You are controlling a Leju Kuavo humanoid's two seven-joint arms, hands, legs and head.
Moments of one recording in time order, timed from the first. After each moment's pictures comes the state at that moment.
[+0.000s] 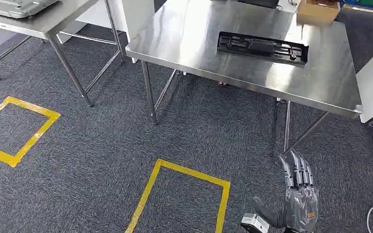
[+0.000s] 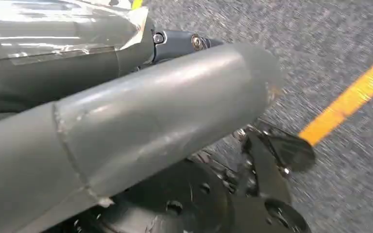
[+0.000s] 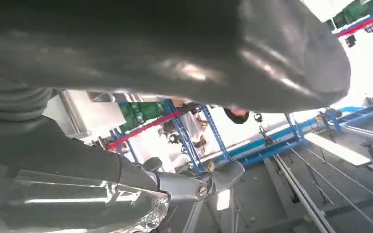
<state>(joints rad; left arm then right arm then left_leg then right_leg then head) -0.08 -0.19 -1.02 -0.14 1.50 0.43 -0.19 0.26 -0.12 0.18 -1.77 1.07 -0.64 -0.21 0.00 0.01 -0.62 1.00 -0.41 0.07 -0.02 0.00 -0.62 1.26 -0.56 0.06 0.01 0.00</state>
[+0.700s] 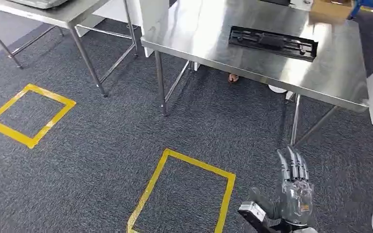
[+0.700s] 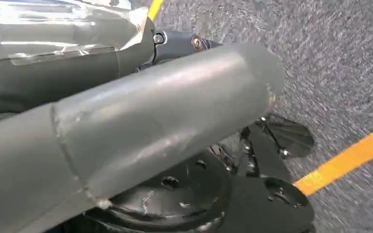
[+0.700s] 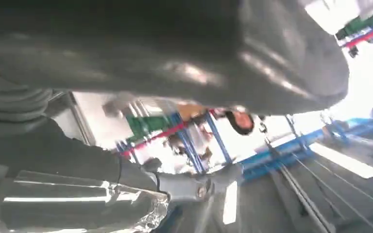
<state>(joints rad) -0.09 -0.19 -1.02 -0.14 1.49 0.43 -0.16 0.20 -0.07 0.14 -1.64 1.09 -0.63 -0.20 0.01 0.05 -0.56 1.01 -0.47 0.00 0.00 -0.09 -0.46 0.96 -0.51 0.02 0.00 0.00</state>
